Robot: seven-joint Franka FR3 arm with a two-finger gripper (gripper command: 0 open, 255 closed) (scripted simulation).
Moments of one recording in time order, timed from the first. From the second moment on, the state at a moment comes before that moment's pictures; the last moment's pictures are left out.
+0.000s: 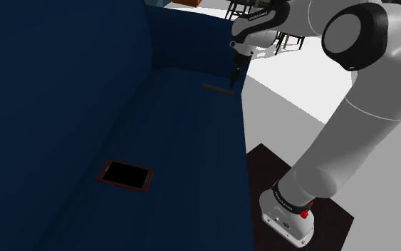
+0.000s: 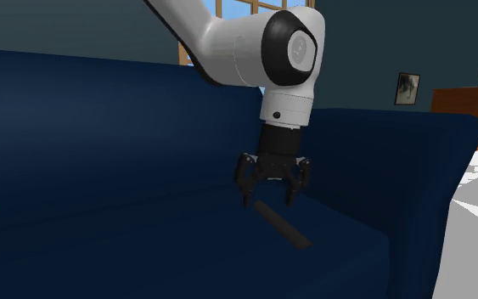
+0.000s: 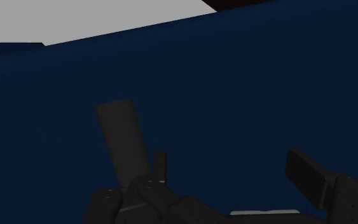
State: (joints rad) arm 0.05 0.11 -0.47 -1.99 0.18 2.00 -1.03
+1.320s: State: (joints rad) arm -0.05 0.50 -0.41 -1.70 0.35 2.06 -1.27
